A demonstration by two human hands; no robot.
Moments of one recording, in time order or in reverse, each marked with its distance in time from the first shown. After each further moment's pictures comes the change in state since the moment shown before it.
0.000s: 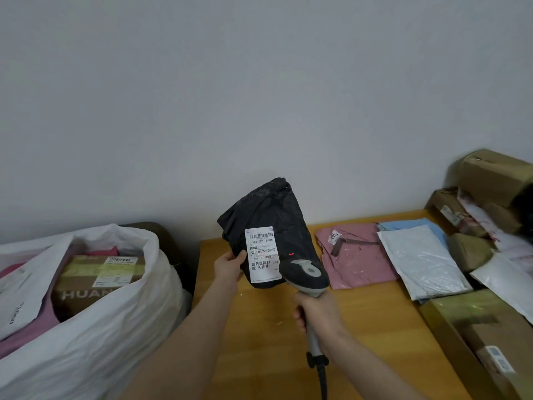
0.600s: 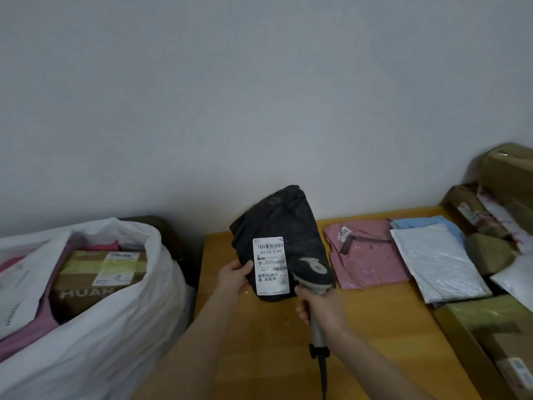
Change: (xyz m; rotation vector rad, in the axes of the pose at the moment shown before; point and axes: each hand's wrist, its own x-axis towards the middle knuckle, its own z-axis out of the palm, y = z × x) left_hand 0.011 -0.016 -0.014 0.056 -0.093 -0.113; right_hand 0.046 0.012 0.010 0.064 0.045 0.018
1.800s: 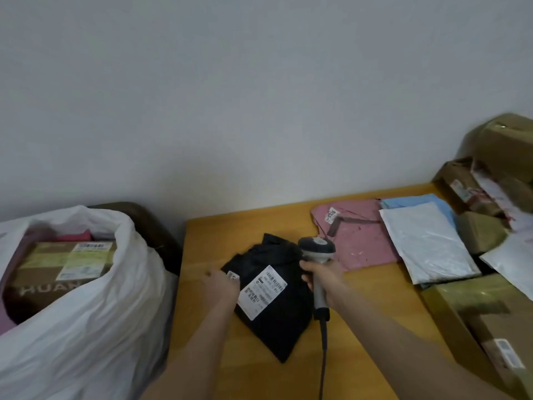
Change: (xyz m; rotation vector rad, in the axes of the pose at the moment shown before) left_hand 0.025 -0.056 0.014 0.891 0.339 0.042; right_hand 0.090 0.017 -0.043 0.073 0.100 0.179
